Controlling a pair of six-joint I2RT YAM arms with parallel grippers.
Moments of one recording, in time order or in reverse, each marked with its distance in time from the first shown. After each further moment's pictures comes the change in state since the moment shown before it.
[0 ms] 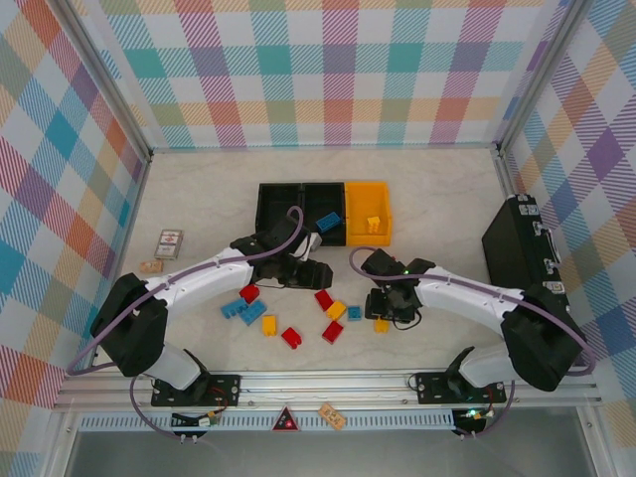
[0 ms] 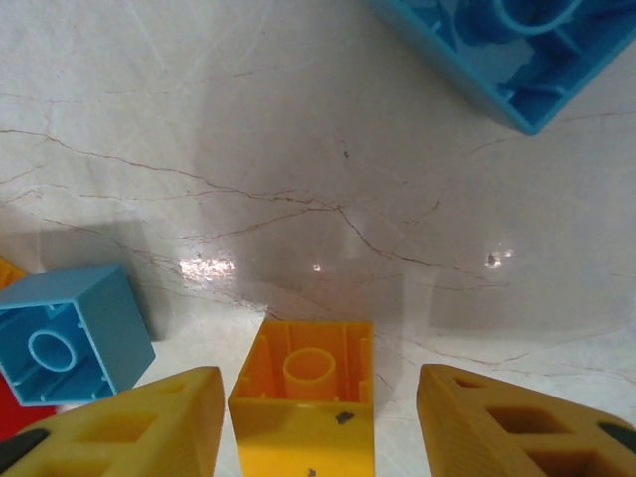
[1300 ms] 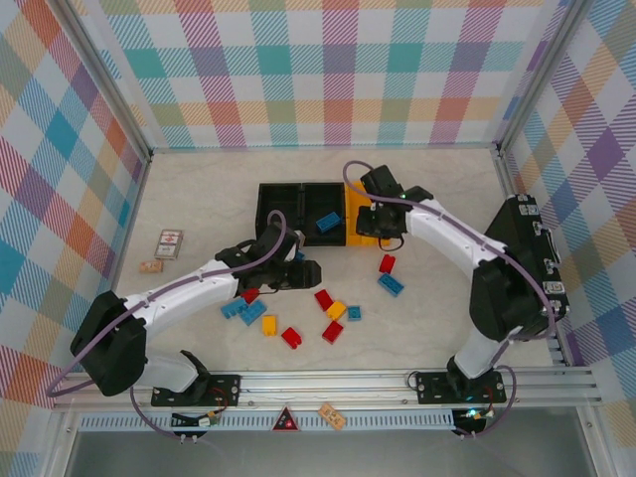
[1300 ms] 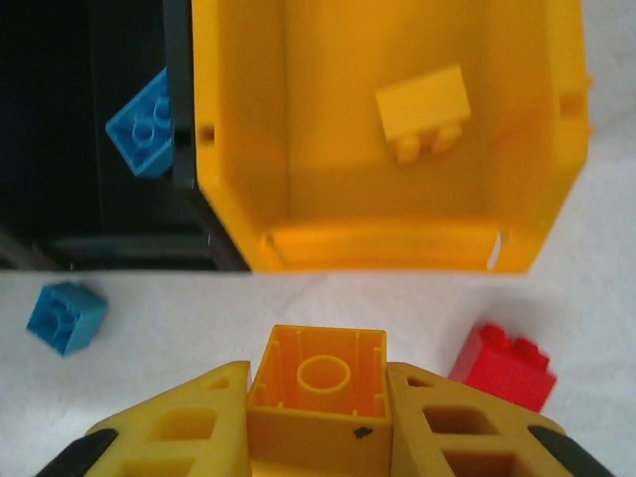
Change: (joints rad) left arm 0.000 -0.139 -0.105 0.045 -0.150 -0.128; right arm -0.255 0.340 0.641 0.007 0.053 -0.286
